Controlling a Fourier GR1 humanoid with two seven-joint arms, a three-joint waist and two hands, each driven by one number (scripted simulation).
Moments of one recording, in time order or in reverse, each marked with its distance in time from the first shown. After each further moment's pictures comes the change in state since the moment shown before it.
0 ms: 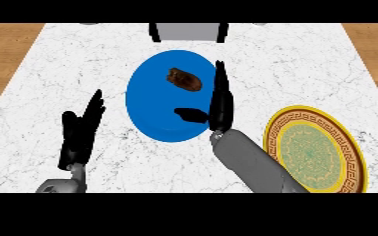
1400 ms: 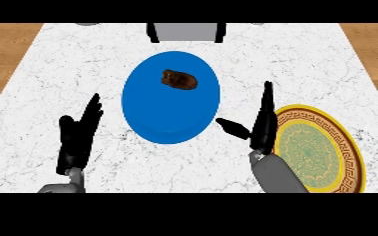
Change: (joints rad) left arm 0.031 -0.029 0.037 -0.013 -0.029 -0.028 -0.007; right arm 0.362 -0.072 -0.306 -0.215 0.301 0.063 -0.036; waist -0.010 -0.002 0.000
